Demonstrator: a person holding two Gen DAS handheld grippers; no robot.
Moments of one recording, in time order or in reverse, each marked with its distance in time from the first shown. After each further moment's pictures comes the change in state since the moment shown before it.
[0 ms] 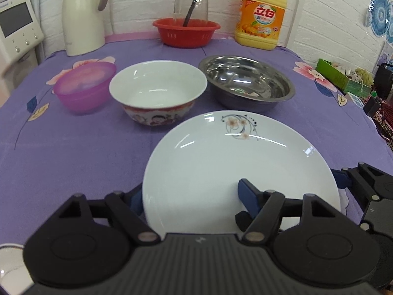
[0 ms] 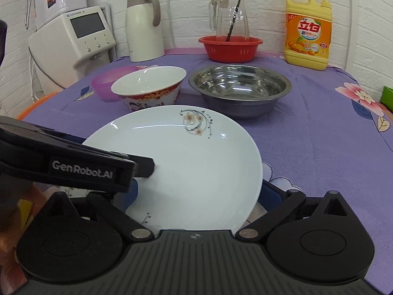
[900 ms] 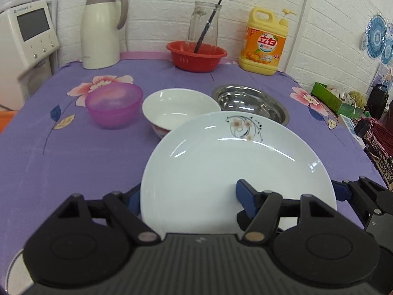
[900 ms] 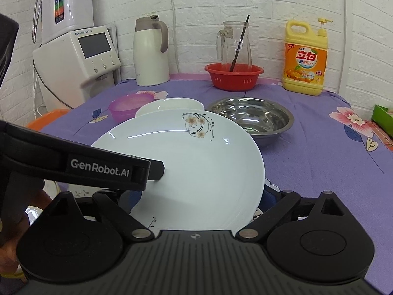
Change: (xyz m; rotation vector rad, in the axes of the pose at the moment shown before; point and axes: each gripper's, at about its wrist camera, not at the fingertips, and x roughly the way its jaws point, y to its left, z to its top) left arm -0.062 0.029 -0.001 -0.042 -0.086 -0.019; right arm -0.039 0.044 0.012 0.015 -0.106 -0.049
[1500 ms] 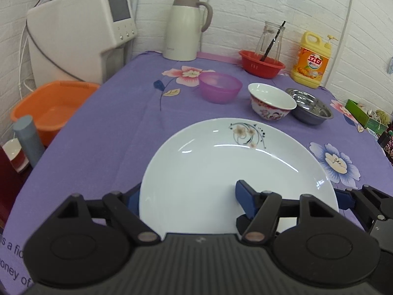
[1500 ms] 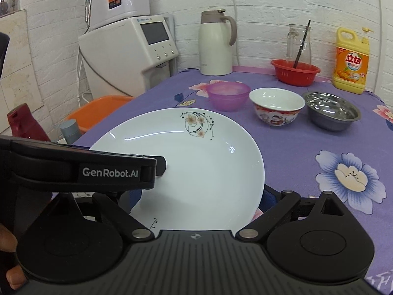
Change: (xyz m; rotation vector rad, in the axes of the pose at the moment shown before) left arm -0.115 0.117 -0.084 -0.134 -0.043 0.140; right arm -0.036 0.149 -0.025 -0.048 0.051 0.127
